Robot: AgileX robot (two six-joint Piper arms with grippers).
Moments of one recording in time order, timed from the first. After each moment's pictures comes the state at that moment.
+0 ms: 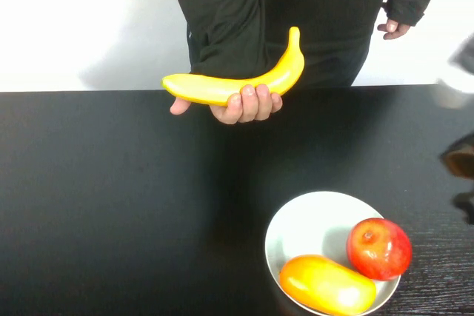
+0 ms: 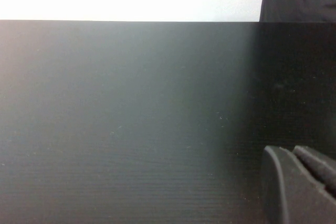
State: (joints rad) right arm 0.64 1.07 -1.21 -0.13 1.16 -0.04; left arm -0.10 -0.01 0.03 0.12 0.36 -0.07
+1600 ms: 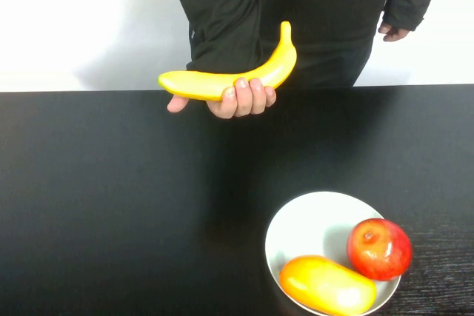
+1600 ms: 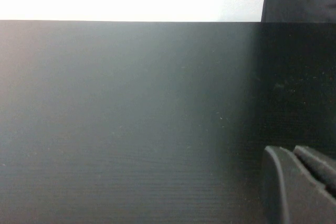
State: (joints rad) right arm -0.08 -0.01 0.03 0.00 0.36 -0.01; left arm -0.10 -0.01 0.03 0.12 0.36 -0.07
